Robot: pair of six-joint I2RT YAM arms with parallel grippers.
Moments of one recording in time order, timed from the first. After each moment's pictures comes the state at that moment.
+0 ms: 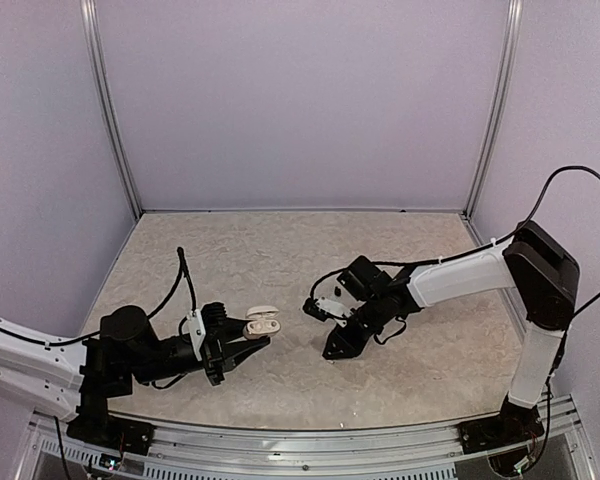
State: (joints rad) left arm -1.24 1.04 0.33 0.71 -0.06 0.25; right arm 0.85 1.87 1.07 -0.30 -0.39 -0.07
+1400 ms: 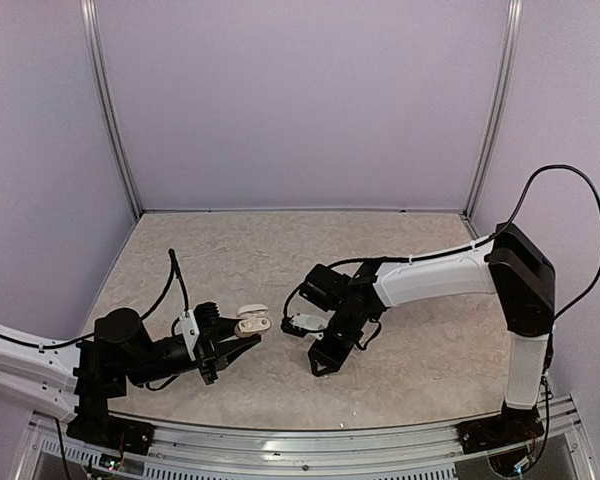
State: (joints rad) left arm -1.23 0.96 0.29 0.66 -0.11 0.26; right arm 1.01 1.97 1.32 -0.67 -0.27 -0.02
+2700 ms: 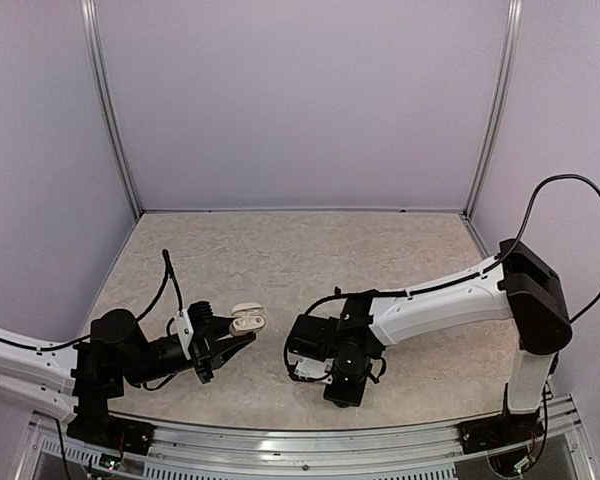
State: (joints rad) left arm -1.21 0.92 0.26 0.67 -0.11 0.25; right arm 1.24 1.93 1.29 -0.91 0.01 -0.03
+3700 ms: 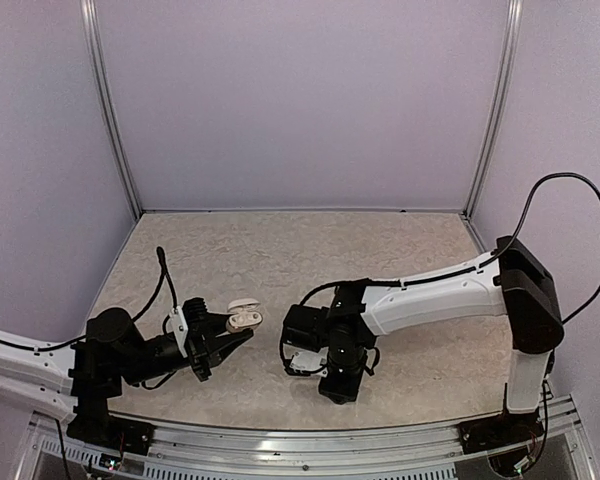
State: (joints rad) left arm -1.21 0.90 0.26 0.67 -0.11 0.25; right arm 1.23 1.96 1.39 -1.00 -0.02 -0.04
